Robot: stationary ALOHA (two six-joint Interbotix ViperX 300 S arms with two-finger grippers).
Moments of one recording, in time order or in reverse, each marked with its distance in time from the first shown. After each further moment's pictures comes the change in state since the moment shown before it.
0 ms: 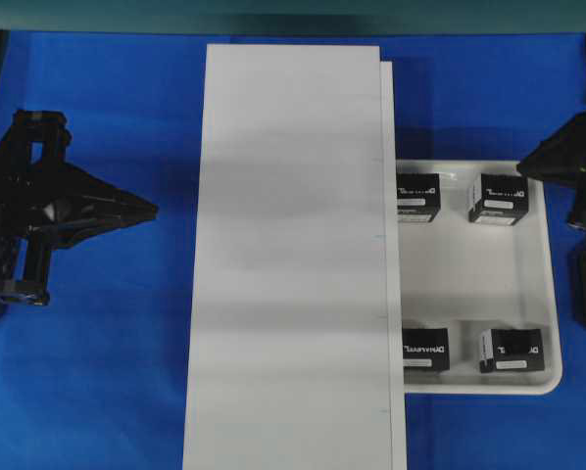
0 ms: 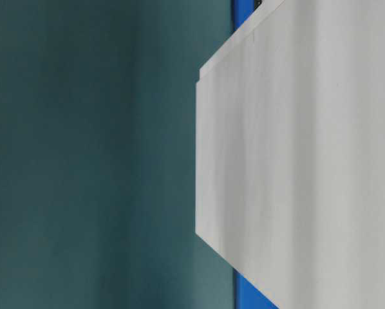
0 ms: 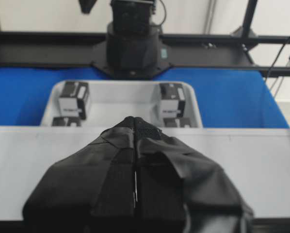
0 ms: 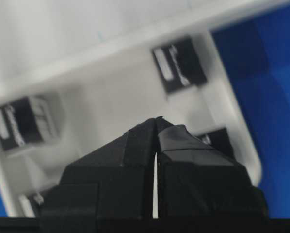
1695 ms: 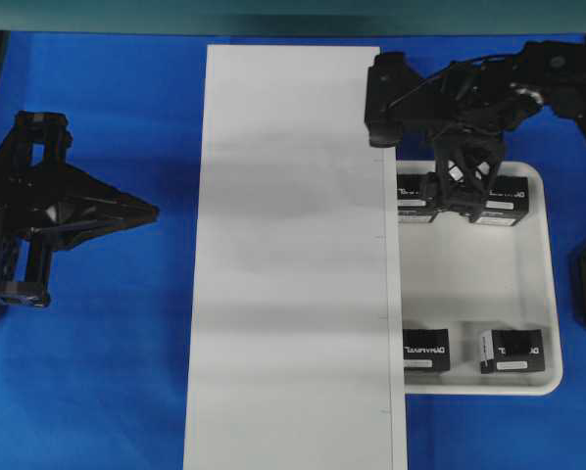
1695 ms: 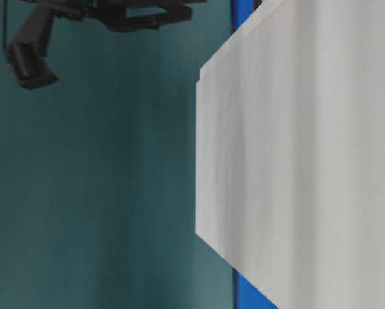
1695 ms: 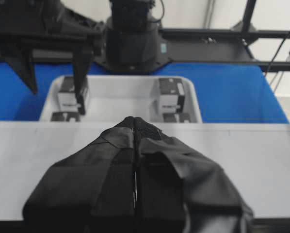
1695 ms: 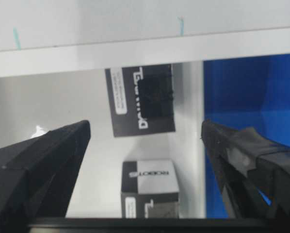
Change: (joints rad) left arm -0.002 0.000 -0.003 0.000 0.020 -0.002; right arm -0.107 0.611 -0.164 0.057 -0.063 -0.417
